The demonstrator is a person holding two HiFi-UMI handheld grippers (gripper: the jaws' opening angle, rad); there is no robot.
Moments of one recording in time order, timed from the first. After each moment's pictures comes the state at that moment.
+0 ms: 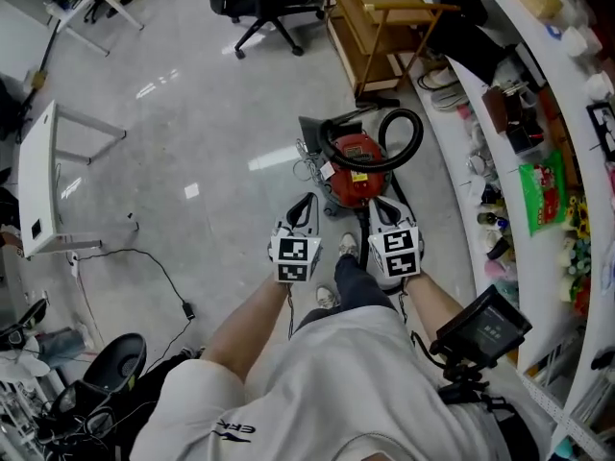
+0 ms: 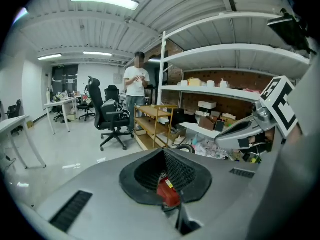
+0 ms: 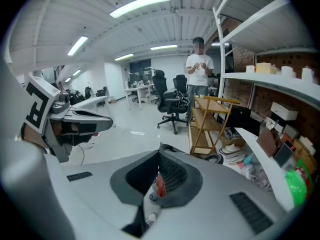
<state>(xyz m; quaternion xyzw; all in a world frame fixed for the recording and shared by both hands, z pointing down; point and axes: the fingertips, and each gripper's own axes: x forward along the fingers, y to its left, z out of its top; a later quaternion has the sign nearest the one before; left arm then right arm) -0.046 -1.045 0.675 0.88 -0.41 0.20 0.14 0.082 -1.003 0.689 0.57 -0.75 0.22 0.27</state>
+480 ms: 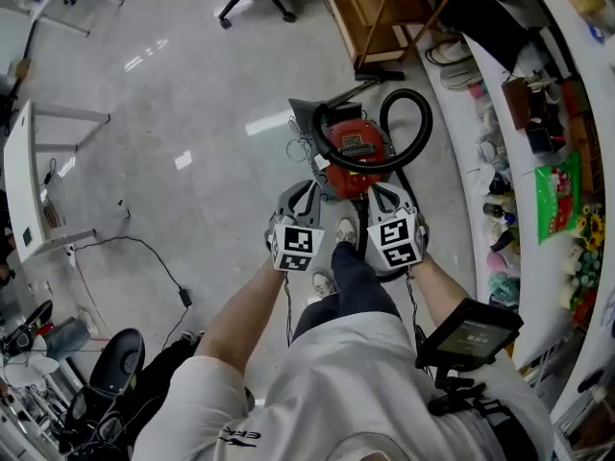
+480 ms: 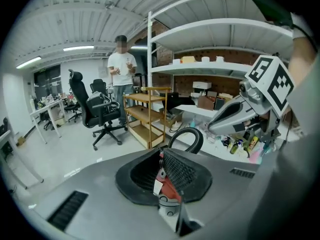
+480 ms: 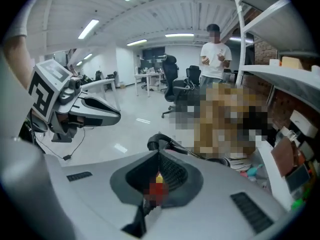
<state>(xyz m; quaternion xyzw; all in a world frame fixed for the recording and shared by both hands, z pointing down) -0.007 -1.104 0.777 0.88 -0.36 0.28 0.12 0.107 -1.072 0.777 0.50 -0.77 0.20 0.34</state>
